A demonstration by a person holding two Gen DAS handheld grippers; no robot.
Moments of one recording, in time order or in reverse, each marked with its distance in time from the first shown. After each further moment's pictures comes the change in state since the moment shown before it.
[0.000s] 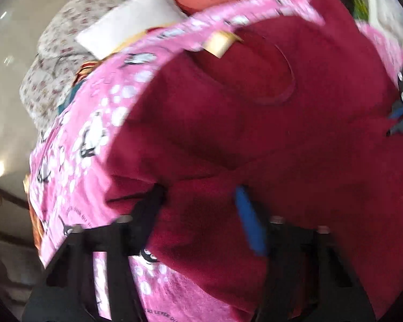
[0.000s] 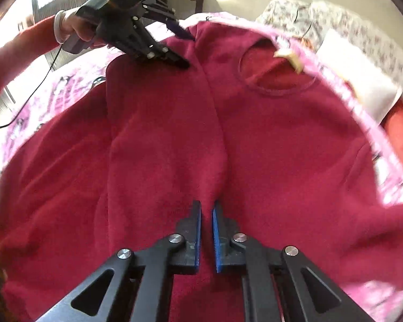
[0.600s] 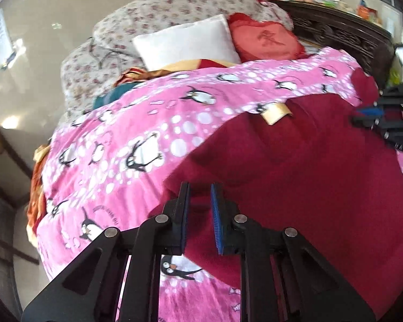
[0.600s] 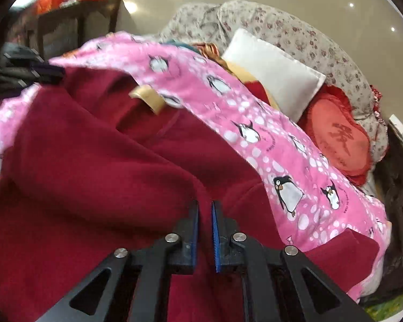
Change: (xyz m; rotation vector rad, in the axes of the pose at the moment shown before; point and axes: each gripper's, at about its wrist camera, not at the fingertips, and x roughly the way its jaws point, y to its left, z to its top) left arm -0.032 0.036 0.010 -0.286 -0.173 0.067; right arm 0.007 -0.098 0.052 0.231 -0.012 -0.376
